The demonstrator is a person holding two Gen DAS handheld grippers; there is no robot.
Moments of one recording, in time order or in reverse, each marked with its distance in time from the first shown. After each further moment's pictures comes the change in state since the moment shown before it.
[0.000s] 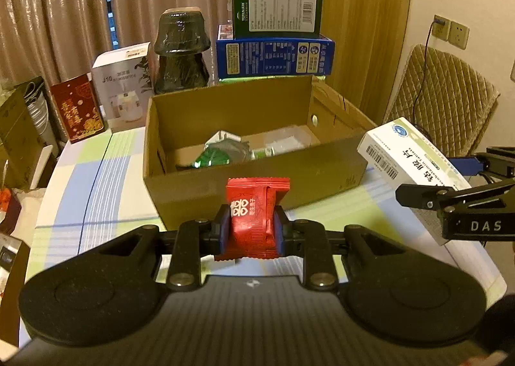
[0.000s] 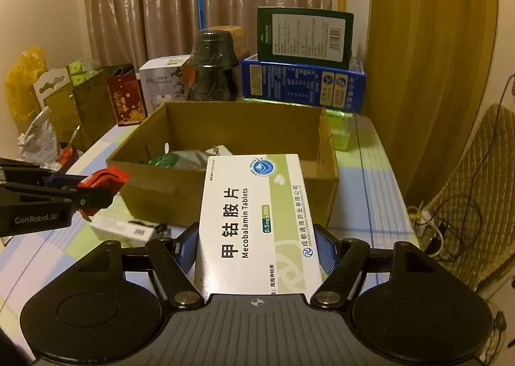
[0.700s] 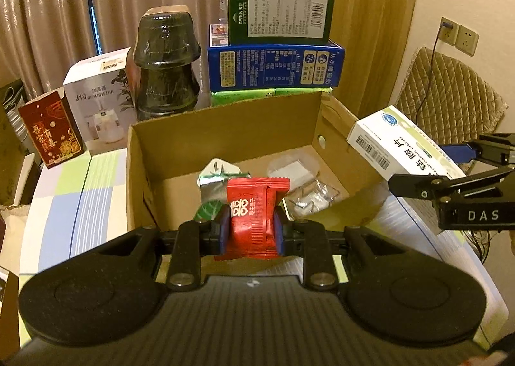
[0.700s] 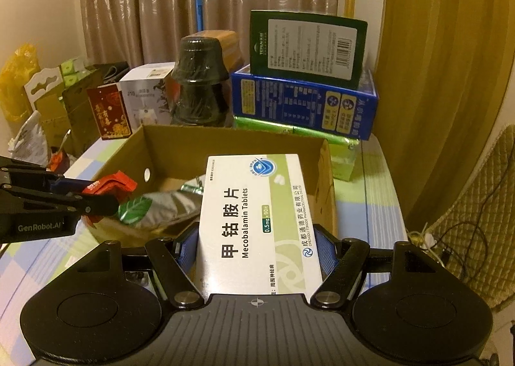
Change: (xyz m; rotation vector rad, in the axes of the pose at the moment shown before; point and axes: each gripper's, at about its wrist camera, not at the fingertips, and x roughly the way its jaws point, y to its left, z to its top) left arm 0.070 0.023 0.067 0.013 0.044 -0.046; right arm 0.065 -0.026 0.071 -0.015 0.021 0.012
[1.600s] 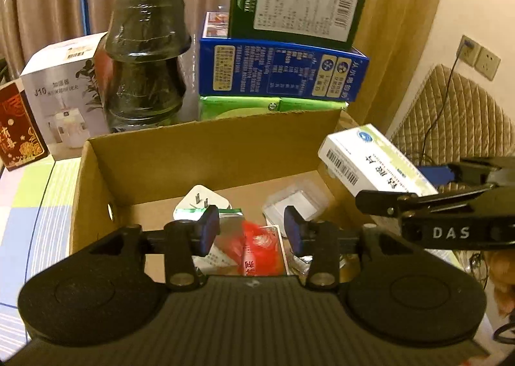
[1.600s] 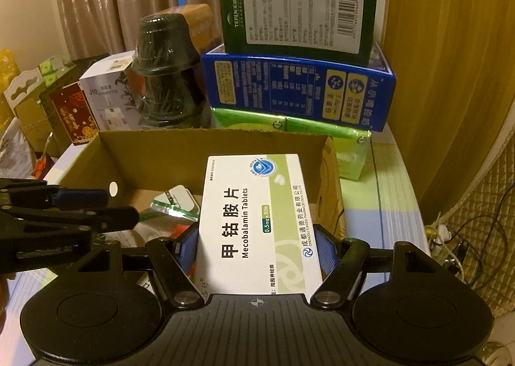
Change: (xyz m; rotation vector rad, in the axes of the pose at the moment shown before) left arm 0.092 0.016 0.042 -0.092 0.011 -0.055; right arm 0.094 -0.033 0.031 0.066 0.076 0.001
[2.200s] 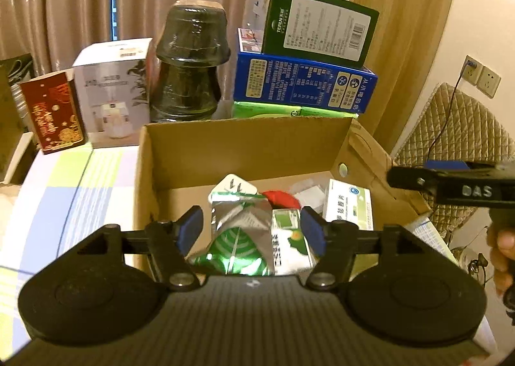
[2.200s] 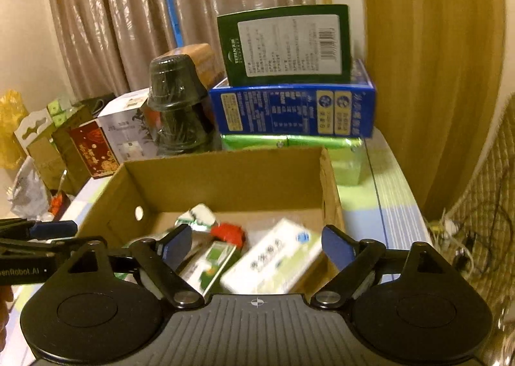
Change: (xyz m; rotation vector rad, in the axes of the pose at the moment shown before) left arm -0.069 0.022 -0.036 -0.050 -0.066 0.044; right arm -0.069 0.010 -0.035 0.117 -0.111 0.042
